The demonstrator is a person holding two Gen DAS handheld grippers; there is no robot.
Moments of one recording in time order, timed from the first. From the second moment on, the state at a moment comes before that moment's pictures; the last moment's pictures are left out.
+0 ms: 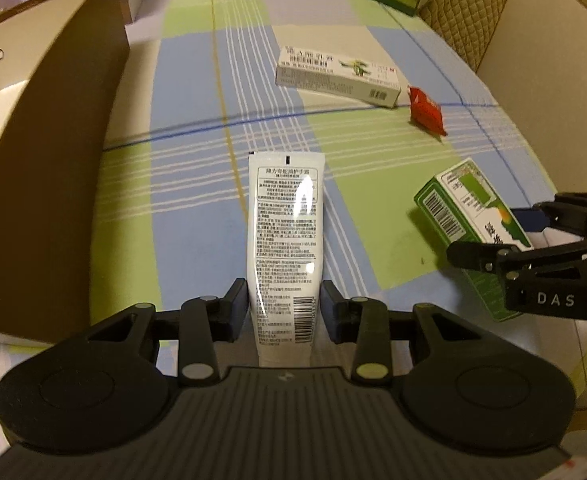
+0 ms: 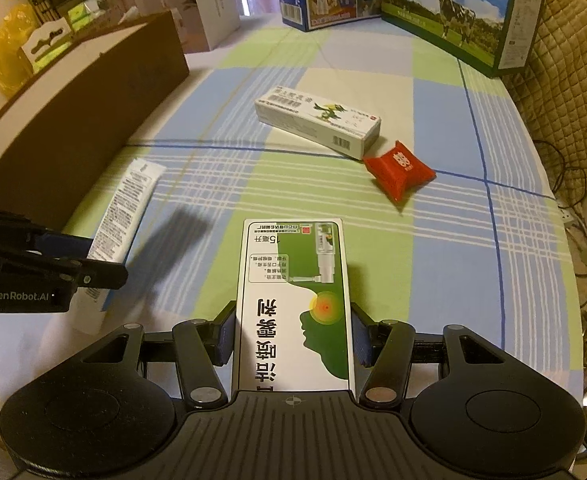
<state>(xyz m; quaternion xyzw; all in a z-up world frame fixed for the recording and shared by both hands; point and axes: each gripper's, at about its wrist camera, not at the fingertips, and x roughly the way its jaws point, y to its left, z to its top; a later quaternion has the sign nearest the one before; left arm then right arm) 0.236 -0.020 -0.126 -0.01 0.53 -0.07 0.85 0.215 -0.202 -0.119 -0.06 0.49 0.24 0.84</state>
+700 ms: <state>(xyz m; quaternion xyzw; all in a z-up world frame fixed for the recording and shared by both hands) 0.227 -0.003 -0.096 -0.03 0.48 -0.05 0.87 0.212 -0.187 -0.100 -0.07 0.47 0.26 0.84</state>
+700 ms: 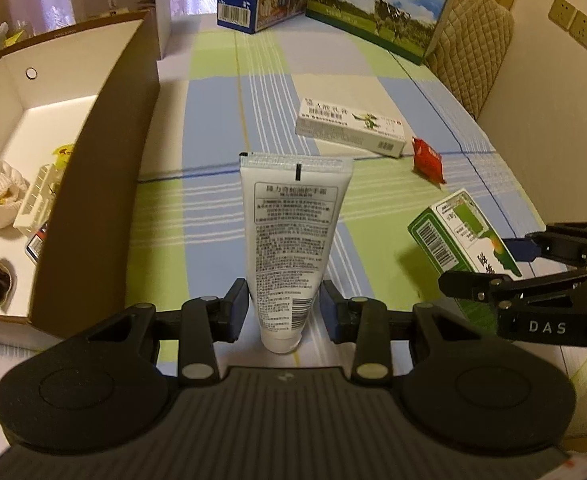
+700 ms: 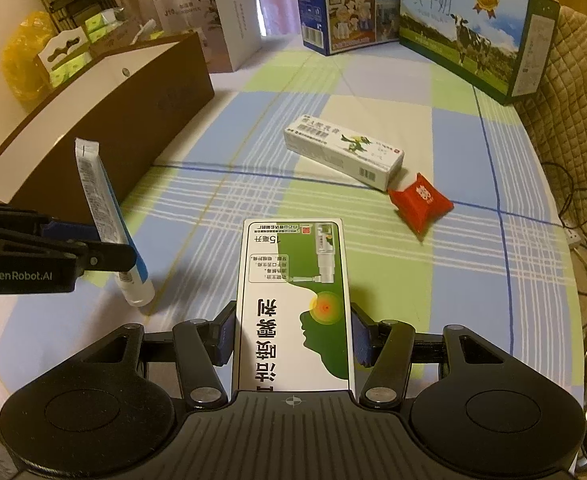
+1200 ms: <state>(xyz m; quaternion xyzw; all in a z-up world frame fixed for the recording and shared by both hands) 0.230 0.008 -0.065 -0.04 0.45 -0.05 0.89 0.219 -0.173 -0.083 -0.07 0.44 0.27 0.85</state>
